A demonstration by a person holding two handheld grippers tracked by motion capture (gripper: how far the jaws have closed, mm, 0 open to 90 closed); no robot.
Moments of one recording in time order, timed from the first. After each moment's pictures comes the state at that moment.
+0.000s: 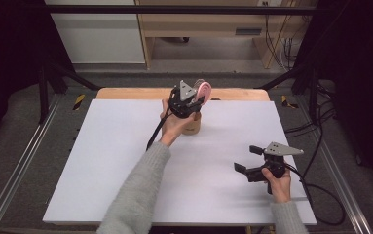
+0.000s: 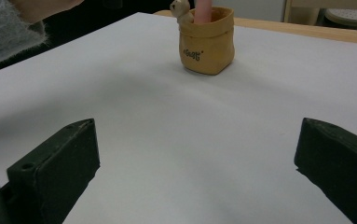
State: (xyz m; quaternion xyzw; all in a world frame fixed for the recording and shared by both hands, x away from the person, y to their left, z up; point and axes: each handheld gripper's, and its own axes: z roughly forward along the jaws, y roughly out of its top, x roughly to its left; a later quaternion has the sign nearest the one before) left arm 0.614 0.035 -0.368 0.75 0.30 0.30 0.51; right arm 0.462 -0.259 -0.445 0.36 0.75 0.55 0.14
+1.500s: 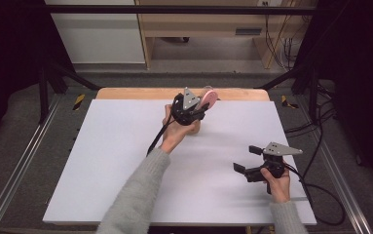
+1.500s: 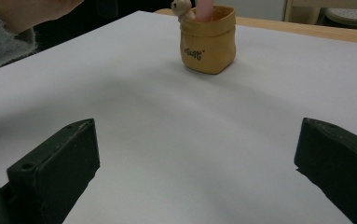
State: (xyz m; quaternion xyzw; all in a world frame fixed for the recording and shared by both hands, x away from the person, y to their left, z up) left arm 0.596 0.028 -0.376 0.76 0.27 0.29 0.52; right arm 0.462 -0.257 -0.445 0.36 0.75 0.54 0.14
